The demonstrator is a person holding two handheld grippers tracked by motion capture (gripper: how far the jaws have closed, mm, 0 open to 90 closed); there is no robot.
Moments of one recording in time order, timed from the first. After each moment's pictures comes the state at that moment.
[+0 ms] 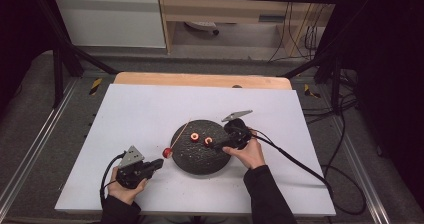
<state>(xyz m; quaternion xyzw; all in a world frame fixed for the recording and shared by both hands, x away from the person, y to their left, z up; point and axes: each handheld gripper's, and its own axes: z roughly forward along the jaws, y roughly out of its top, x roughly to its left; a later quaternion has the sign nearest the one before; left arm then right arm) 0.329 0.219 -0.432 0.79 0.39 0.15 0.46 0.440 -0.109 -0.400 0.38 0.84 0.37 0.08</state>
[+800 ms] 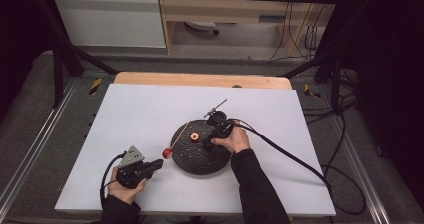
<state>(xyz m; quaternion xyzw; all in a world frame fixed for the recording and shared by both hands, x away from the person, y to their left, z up) 0.331 0.219 -0.435 0.79 0.39 0.14 0.46 0.478 -0.066 -0.406 0.36 0.90 0.25 0.04</state>
